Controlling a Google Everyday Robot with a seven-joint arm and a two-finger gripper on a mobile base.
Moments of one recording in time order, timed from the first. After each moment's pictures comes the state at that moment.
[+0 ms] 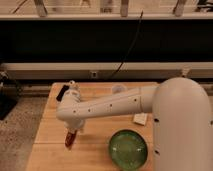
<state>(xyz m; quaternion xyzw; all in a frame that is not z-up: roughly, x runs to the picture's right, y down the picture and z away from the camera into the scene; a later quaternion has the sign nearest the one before) -0.160 0.225 0.772 -0.21 -0.25 -0.68 0.66</state>
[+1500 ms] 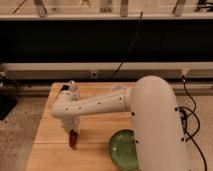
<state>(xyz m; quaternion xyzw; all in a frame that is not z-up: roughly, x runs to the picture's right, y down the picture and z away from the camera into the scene) -0.183 0.241 0.807 -0.24 -0.27 -0.67 0.65</state>
